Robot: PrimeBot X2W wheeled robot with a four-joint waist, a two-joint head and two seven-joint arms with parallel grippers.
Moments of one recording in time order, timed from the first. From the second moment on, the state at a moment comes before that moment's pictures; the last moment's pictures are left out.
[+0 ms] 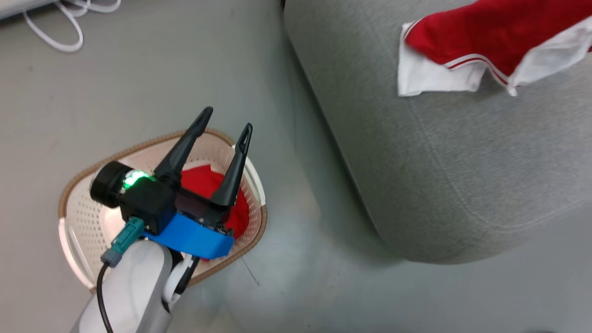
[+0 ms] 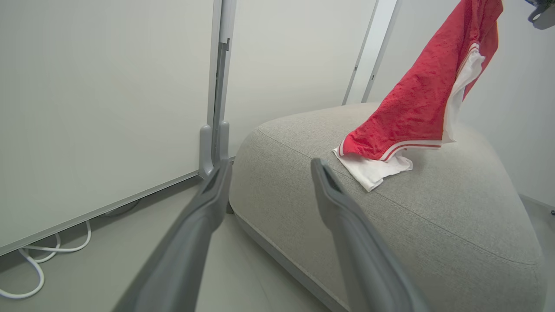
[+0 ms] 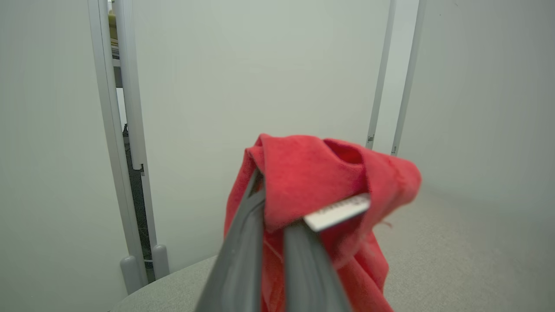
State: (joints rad) left arm -0.41 0.27 -0.44 0.14 -0.32 -0.13 -0.26; right arm -1.05 -0.28 -0.40 0.54 0.14 0.13 -0.11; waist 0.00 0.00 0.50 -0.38
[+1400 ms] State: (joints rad) left arm -0.46 0.26 -0.44 0.13 -0.28 -0.13 -0.26; right arm -0.97 -0.23 -0.58 0.91 -0.04 0.13 -0.26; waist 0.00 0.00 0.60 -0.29
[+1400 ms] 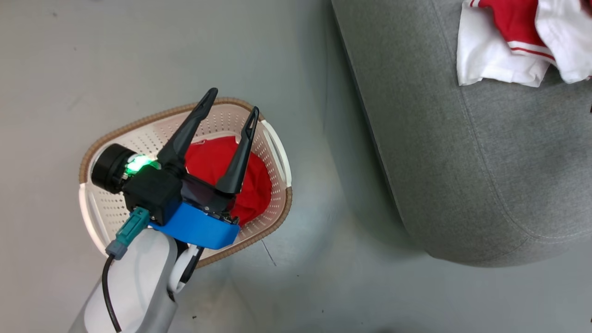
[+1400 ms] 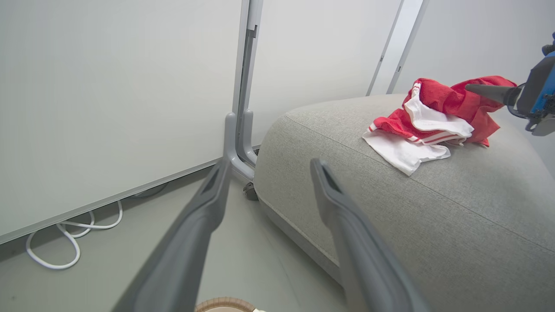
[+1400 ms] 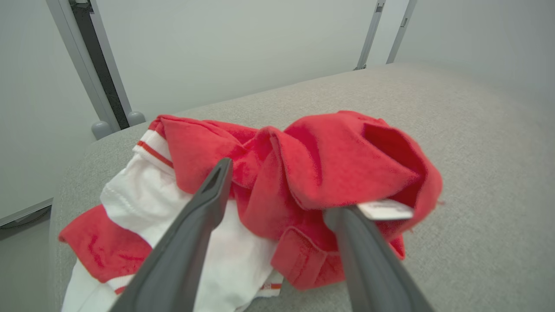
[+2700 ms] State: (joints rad) left arm -0.08 0.07 -0.11 0.28 -0.27 -0.13 -0.26; right arm -0.21 -0.06 -0.20 0.36 -0.03 0.13 -0.22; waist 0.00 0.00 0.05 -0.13
